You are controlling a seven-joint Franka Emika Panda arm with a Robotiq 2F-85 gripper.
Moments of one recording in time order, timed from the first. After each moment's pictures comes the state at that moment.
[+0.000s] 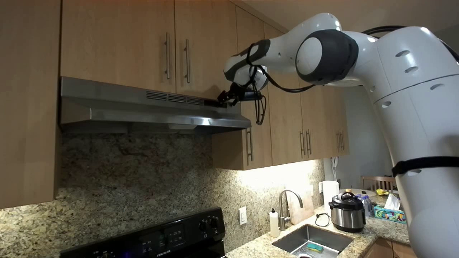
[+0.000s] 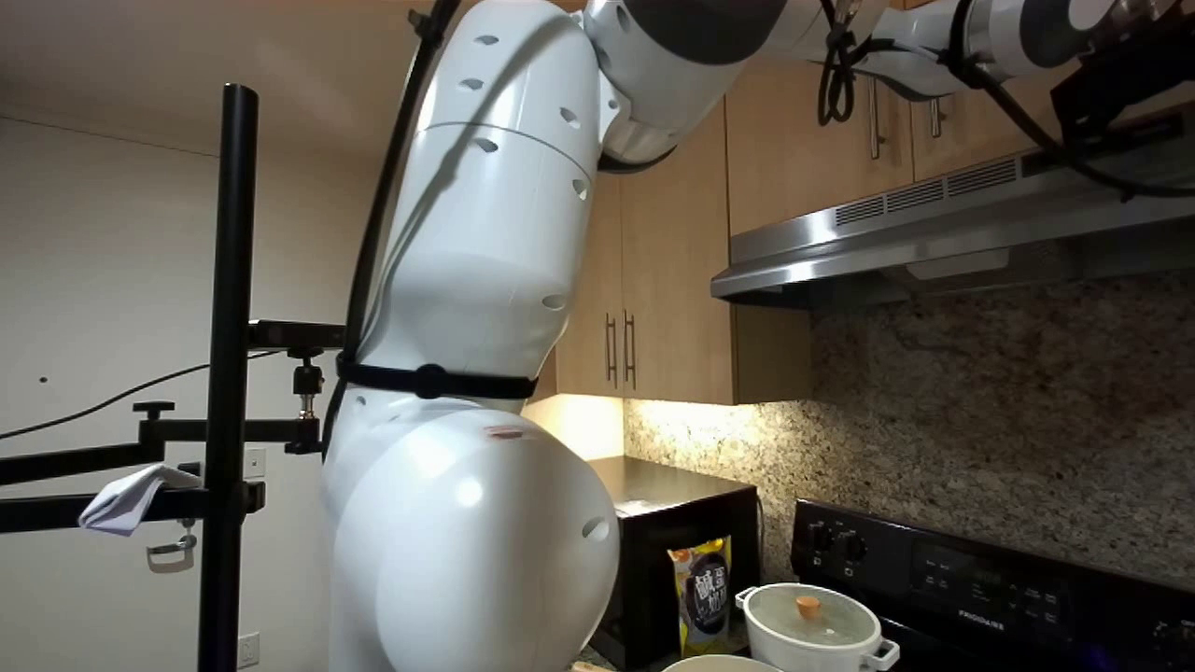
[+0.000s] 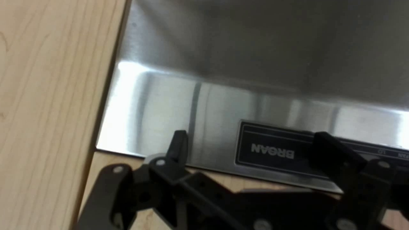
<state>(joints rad) -0.06 0.20 -0.29 -1.32 0.36 2.56 -0.53</state>
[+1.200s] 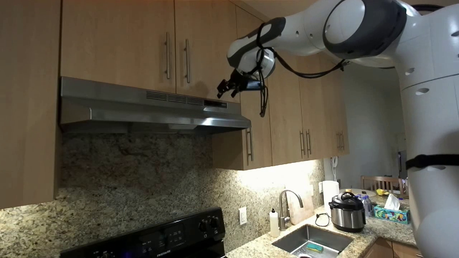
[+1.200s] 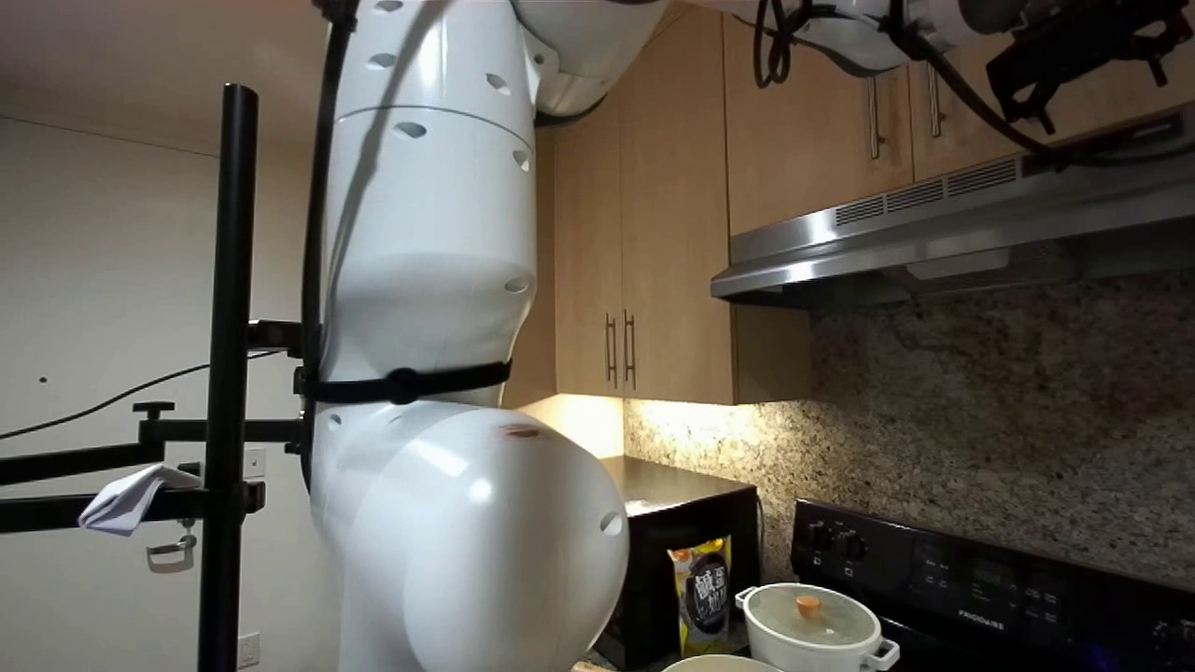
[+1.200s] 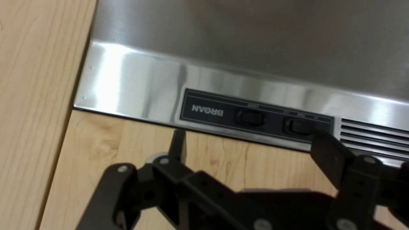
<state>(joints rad) 0.01 -0.01 -0.28 -1.52 0.27 2.56 -0.51</state>
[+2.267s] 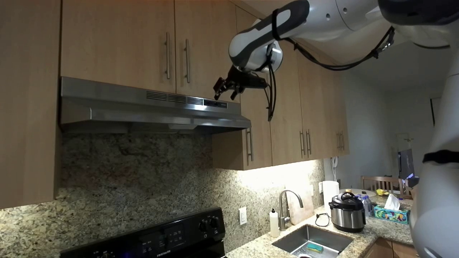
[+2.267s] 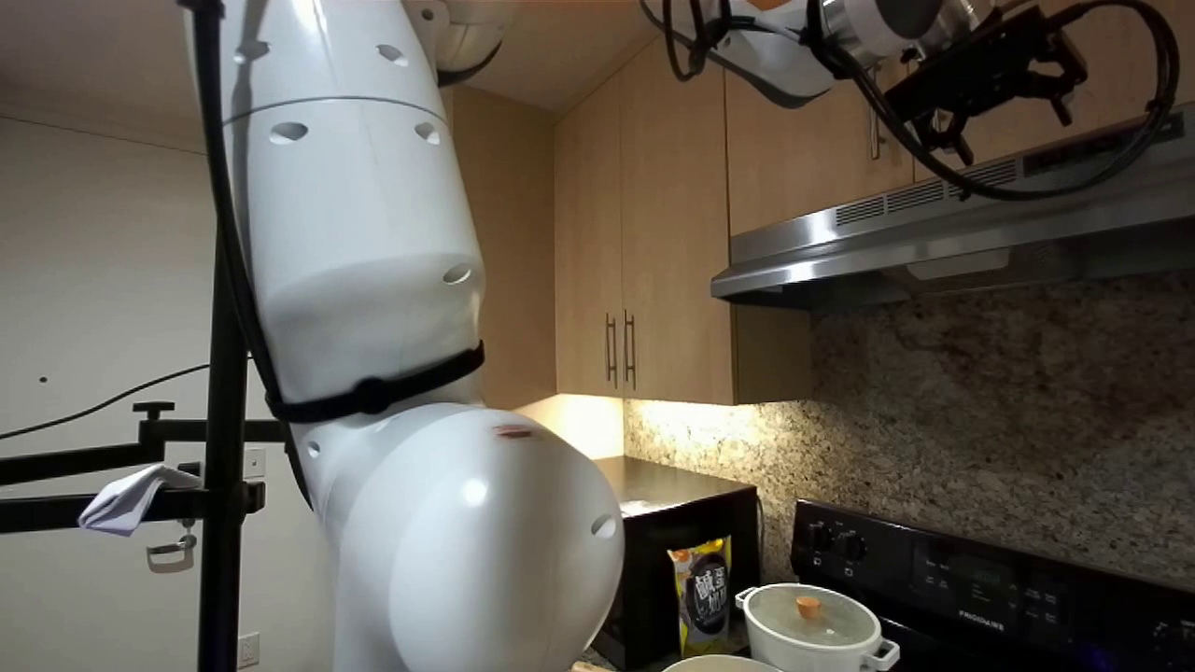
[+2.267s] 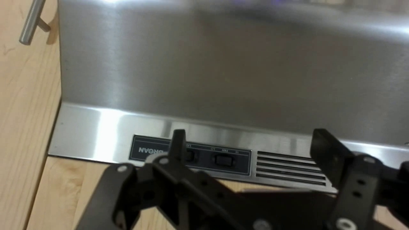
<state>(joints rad) -0.03 -0.26 -0.13 -1.83 0.01 2.56 -0.20</state>
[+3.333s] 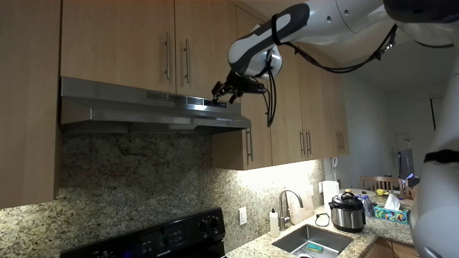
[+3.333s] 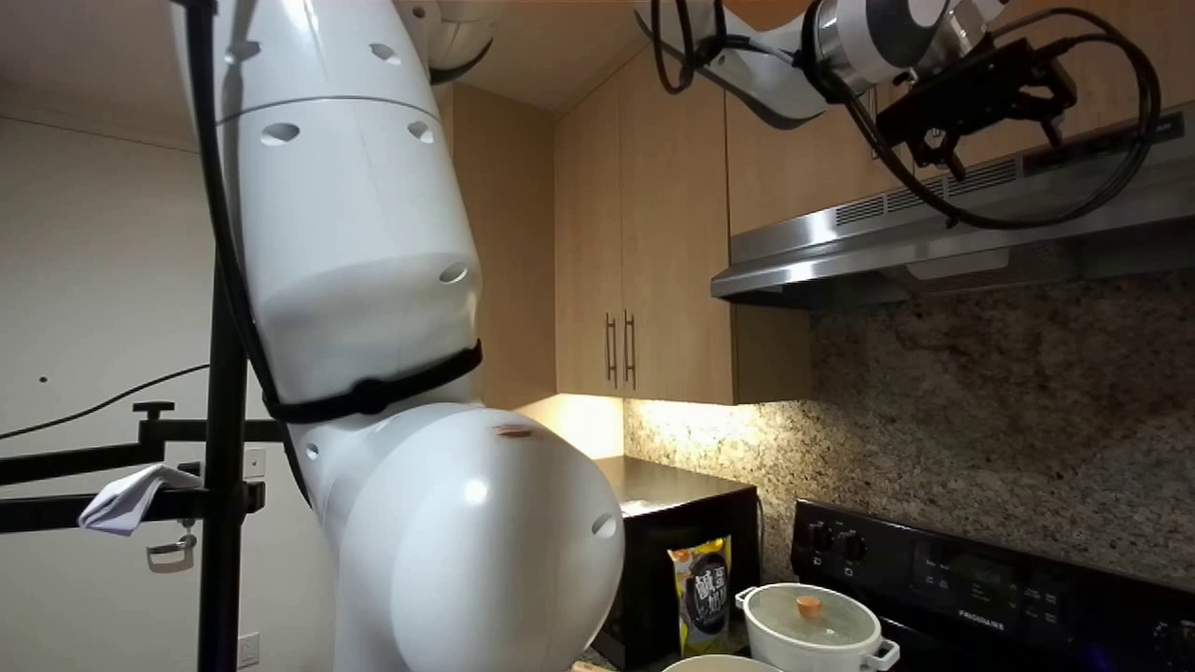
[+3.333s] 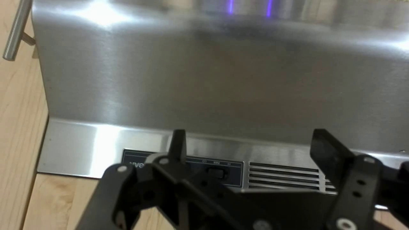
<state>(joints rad) -0.02 -0.28 -0.12 -1.90 0.01 2.64 -0.17</state>
